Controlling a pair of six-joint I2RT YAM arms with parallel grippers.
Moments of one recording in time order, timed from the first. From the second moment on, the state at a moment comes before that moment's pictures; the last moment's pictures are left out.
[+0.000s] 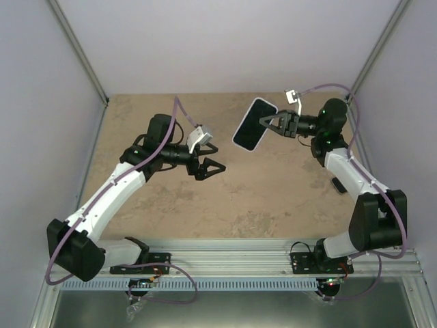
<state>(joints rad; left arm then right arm) -0.47 1.26 1.12 -0.47 0.85 0.15 0.15 1.48 1.04 0.53 -1.26 0.82</state>
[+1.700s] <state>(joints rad) -0.47 1.25 1.06 -0.28 0.99 -0.04 0.25 1.40 1.04 0.62 -1.46 0.82</state>
